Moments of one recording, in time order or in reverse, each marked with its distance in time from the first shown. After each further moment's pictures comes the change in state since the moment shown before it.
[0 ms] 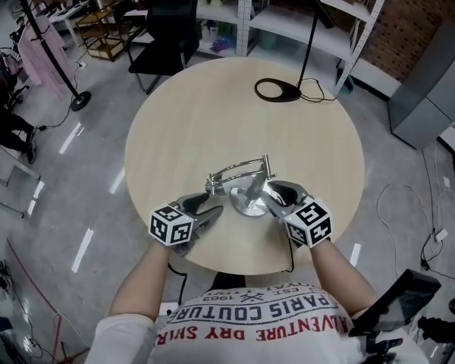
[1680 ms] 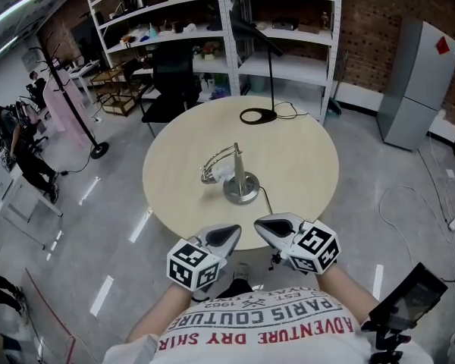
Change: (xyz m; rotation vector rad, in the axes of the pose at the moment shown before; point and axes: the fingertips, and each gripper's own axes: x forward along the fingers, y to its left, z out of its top) left arm -0.079 -0.271 0.027 0.275 -0.105 0.070; right arm -0.183 0.174 0.020 -0.108 -0.156 0.167
